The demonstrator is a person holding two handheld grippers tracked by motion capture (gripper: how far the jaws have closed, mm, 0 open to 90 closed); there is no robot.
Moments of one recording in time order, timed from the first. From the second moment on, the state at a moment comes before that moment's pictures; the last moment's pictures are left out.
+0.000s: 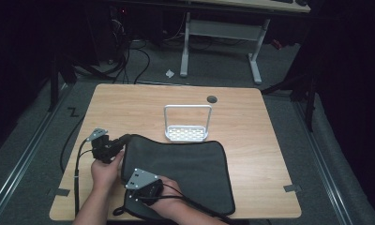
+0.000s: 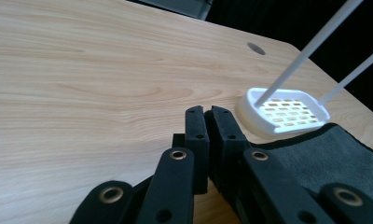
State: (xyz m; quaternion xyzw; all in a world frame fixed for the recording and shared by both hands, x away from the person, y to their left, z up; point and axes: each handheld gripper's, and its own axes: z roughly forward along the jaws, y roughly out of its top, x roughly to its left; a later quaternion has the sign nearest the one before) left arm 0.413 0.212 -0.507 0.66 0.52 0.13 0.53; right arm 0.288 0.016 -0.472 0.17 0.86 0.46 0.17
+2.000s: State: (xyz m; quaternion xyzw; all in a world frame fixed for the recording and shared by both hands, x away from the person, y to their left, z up) left arm 0.423 0.005 -0.478 0.75 0.42 0.12 0.49; right arm 0.263 -0.189 -0.484 0.31 0.81 0.44 0.21
